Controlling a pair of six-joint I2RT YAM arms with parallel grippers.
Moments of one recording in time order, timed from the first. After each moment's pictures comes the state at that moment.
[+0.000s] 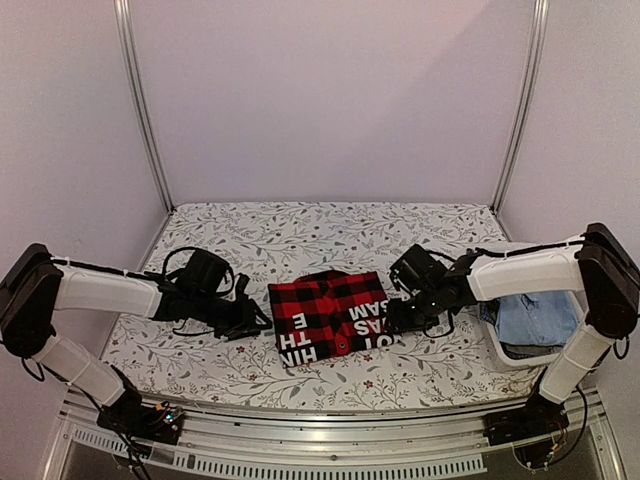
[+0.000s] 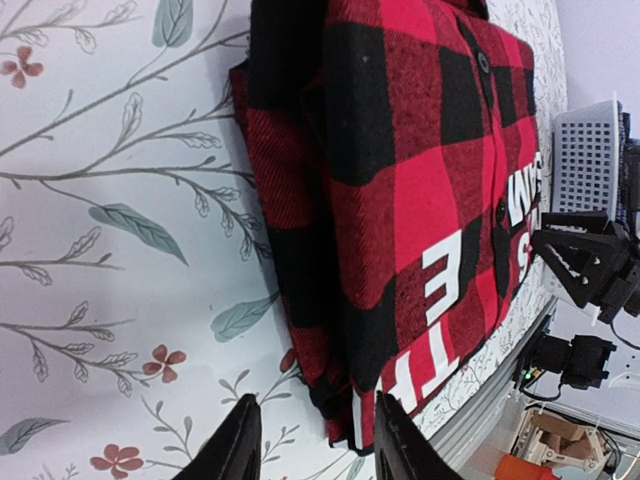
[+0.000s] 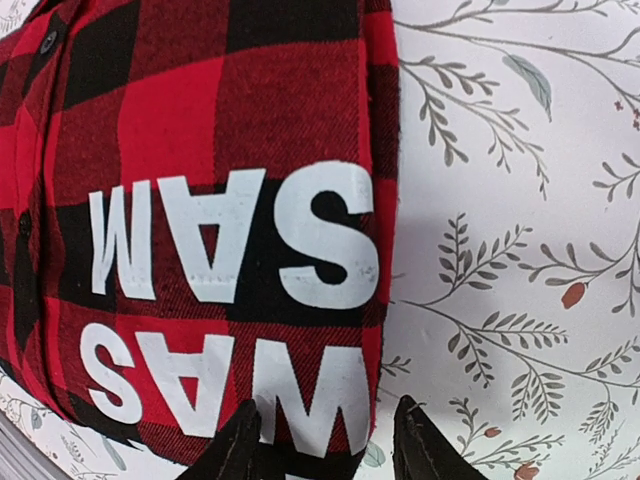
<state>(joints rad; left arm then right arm) -0.63 1.45 0.61 -0.06 0.38 -0.85 0.83 1.65 0.95 -0.42 0.05 0.61</state>
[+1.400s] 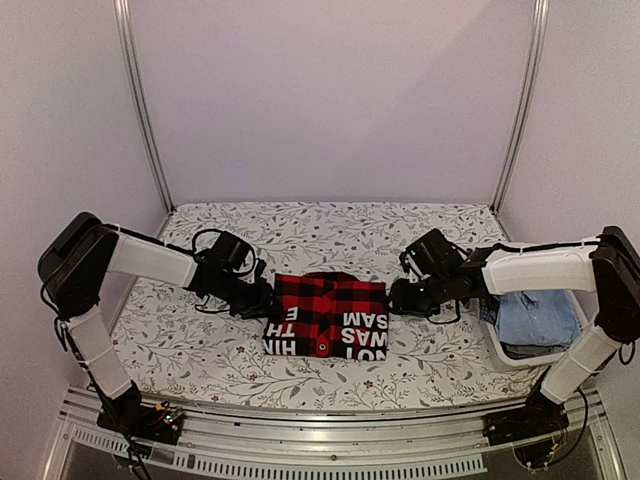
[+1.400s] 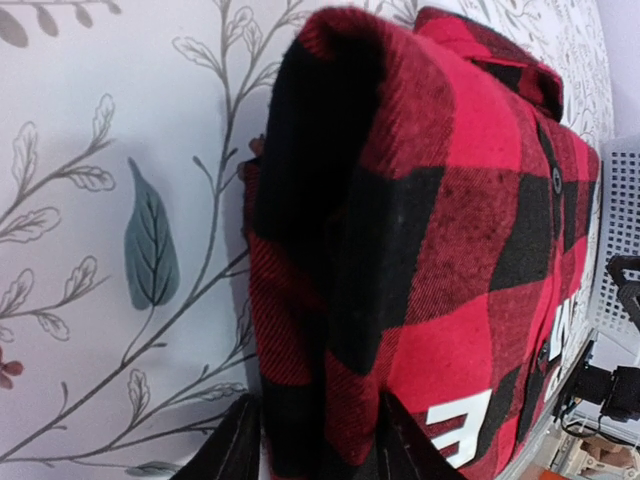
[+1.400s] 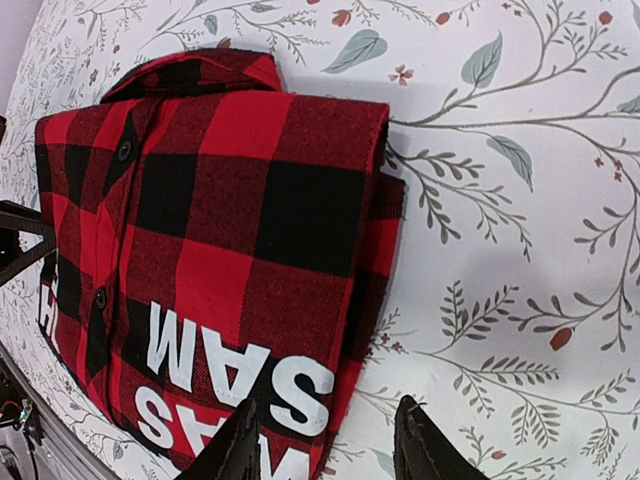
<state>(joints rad) -0.56 1.78 0.88 -0.11 0.35 -0.67 0.75 1.57 0.90 -0.29 -0.06 0.69</state>
